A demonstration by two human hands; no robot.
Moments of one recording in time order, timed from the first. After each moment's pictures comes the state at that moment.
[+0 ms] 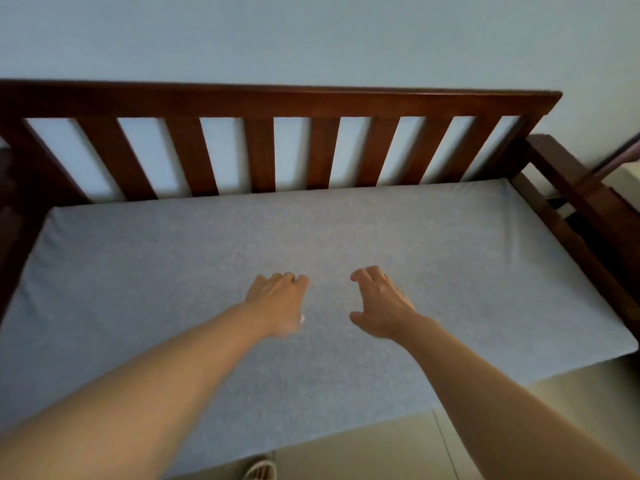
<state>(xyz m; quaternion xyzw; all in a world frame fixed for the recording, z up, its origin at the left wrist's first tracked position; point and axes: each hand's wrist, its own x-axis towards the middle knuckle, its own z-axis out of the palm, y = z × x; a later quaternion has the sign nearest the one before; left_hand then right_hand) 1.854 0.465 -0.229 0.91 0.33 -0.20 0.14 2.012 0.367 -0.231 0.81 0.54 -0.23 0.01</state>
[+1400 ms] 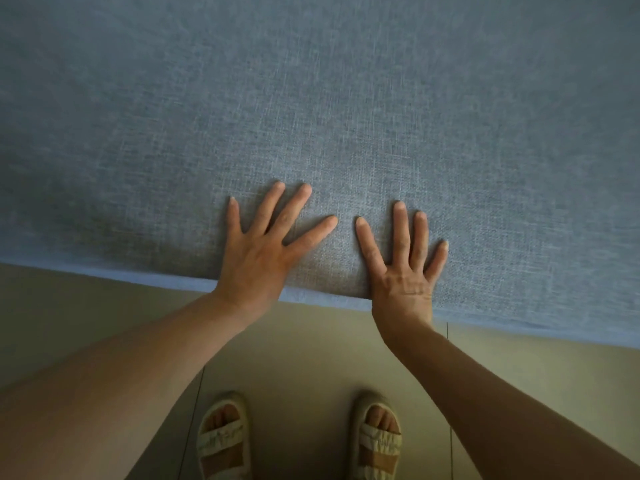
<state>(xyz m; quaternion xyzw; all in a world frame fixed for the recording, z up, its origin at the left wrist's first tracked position) 1.902 0.260 -0.630 0.90 0.43 0.04 -0.05 2.087 0.189 -0.640 0.77 0.64 0.02 -0.01</state>
